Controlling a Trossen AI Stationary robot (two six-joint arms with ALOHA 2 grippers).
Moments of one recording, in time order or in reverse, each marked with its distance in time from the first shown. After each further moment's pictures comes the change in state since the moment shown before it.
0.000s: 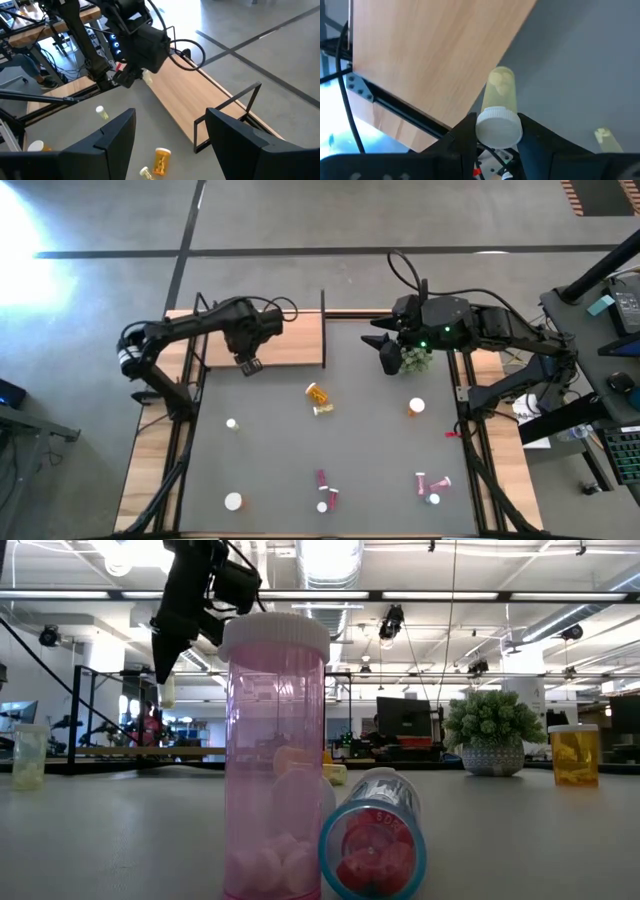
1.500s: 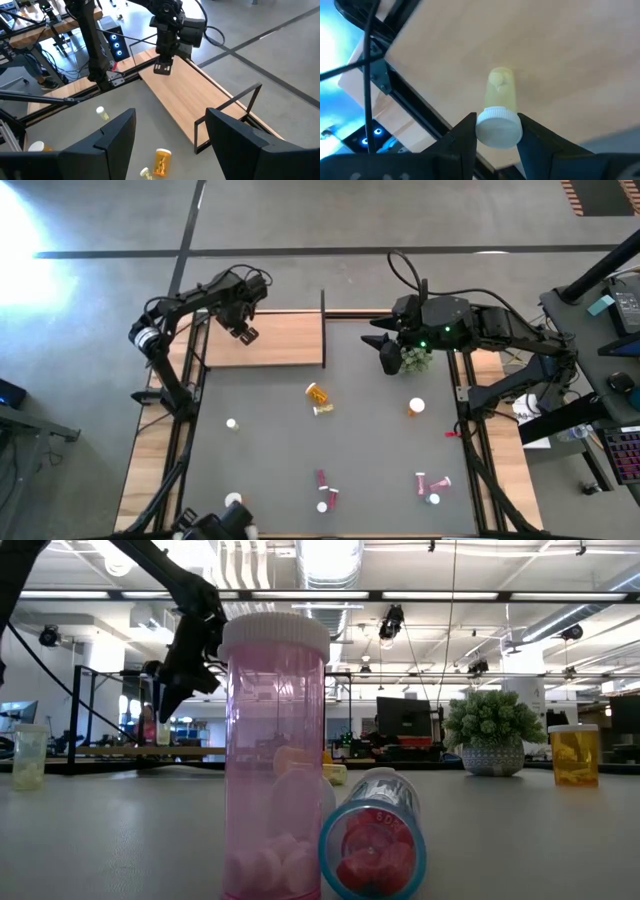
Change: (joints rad) left arm 0.418 0.174 0.000 0.197 -0.049 0.061; right arm 0.000 0.000 0.000 0.004 0.000 0.000
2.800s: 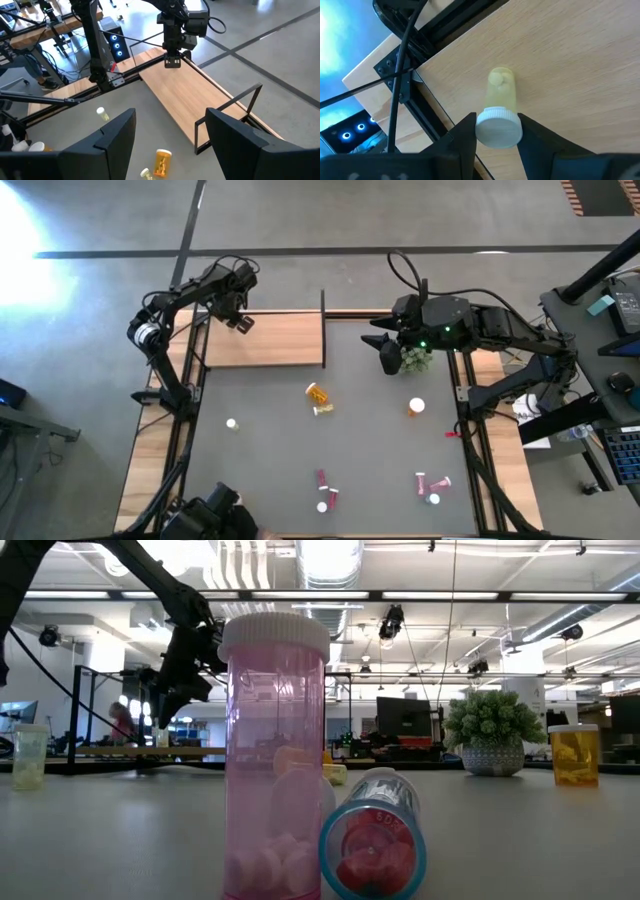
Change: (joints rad) left arm 0.129 0.023 0.010 0.090 -0.007 -0.002; right arm 0.000 0.000 0.000 0.003 0.000 0.000
